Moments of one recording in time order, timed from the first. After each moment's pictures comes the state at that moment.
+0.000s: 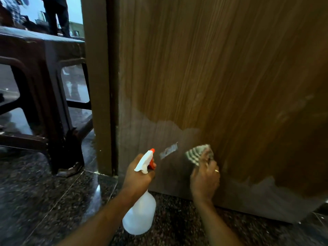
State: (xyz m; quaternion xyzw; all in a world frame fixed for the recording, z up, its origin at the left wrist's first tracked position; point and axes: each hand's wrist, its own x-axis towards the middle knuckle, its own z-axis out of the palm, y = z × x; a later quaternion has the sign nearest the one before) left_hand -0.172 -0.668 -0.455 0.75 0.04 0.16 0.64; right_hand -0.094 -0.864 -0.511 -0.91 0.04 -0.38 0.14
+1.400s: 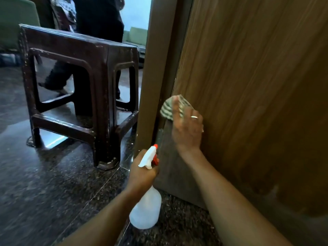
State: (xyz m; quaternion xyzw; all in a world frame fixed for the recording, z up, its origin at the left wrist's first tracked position) left_hand -0.189 -0.565 -0.453 0.72 0.13 0.23 0.65; right_hand -0.046 -0.651 -0.391 -0.80 -0.25 -0.55 0.02
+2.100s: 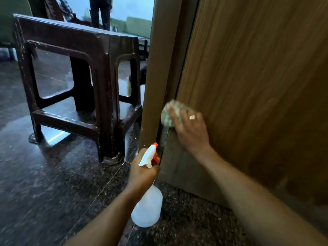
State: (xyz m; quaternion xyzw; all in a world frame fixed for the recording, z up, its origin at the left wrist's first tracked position) left_hand -0.193 -0.545 -0.472 0.71 0.13 0.22 0.66; right_hand -0.042 -0.664 -0.410 -0.78 -0.34 -0.51 -0.14
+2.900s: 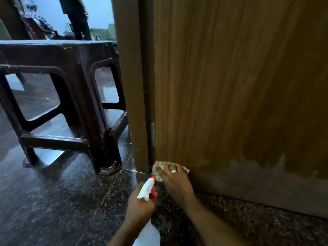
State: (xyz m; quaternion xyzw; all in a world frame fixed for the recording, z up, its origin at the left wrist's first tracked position) left_hand -0.220 -0.572 -0.525 0.79 0.20 0.07 0.57; right_hand -0.089 -0.683 -0.592 -0.90 -0.36 -0.20 -0.11
